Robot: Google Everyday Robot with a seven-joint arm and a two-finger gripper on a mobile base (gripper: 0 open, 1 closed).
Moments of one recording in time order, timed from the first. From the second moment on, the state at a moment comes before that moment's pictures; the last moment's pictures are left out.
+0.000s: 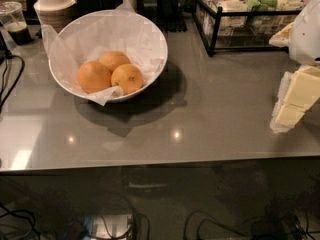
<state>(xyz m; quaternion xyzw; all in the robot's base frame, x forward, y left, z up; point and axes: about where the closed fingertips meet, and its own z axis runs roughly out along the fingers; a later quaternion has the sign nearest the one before) 0.438 -0.217 0.976 -0.60 0.78 -0.03 0.16</state>
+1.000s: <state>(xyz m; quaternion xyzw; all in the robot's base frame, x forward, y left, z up) 0.454 -0.183 0.983 -0.64 0.74 -0.03 0.18</state>
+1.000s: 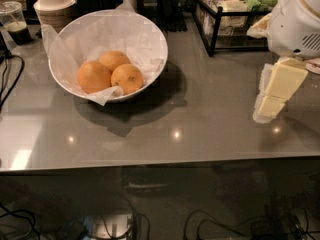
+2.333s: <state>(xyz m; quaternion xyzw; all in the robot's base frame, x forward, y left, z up) 0.508 -0.071 0.983 -0.74 0.64 0.02 0.20</state>
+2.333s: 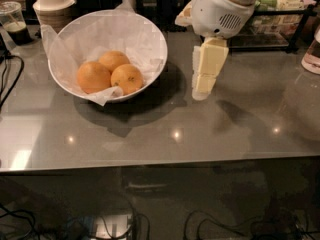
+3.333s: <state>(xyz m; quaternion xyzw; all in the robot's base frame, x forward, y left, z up) 0.536 0.005 0.999 -0.78 0.59 0.03 0.22</state>
